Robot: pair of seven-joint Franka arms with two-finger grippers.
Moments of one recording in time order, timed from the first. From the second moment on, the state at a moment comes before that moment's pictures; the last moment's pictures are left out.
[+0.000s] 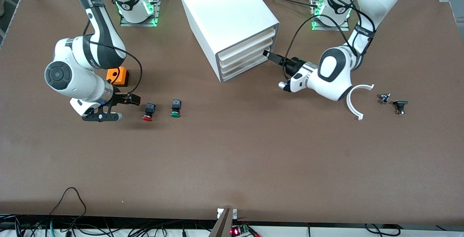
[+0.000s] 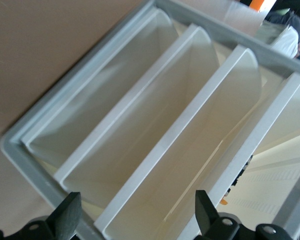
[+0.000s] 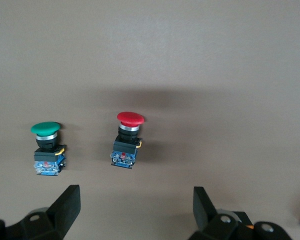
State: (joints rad) left arm -0.08 0.42 -0.30 -2.10 -0.97 1.70 0.31; right arm 0.20 0.30 -0.02 -1.95 0.06 2.15 0.12
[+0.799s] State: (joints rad) left arm -0.09 0.44 -0.40 -2.19 -1.10 1.88 0.56; right arm 0.20 0.37 0.01 -2.11 0.06 2.42 0.23
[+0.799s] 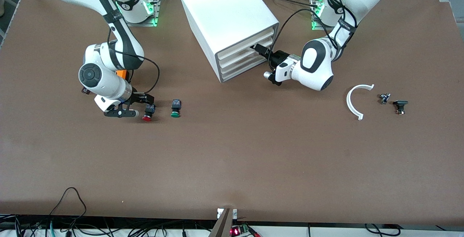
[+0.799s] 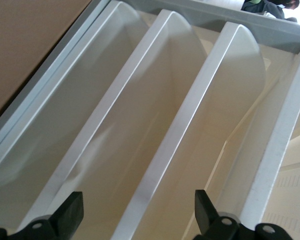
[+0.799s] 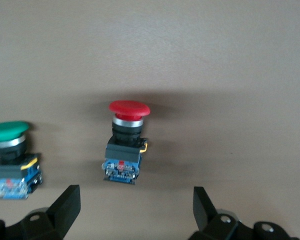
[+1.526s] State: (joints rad) left arm -0.06 0.42 -0.39 -2.19 -1.13 1.96 0.62; right arm 0.22 0.49 0.01 -2.08 0.06 2.52 0.31
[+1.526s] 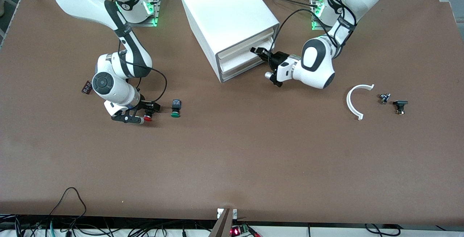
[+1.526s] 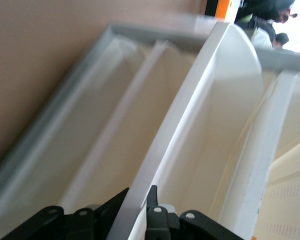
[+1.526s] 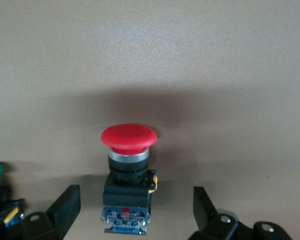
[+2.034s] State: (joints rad) left arm -0.03 0.39 -0.26 -2.14 -1.13 1.99 0.67; right arm 0.23 0.50 0.02 -2.06 0.06 2.51 0.31
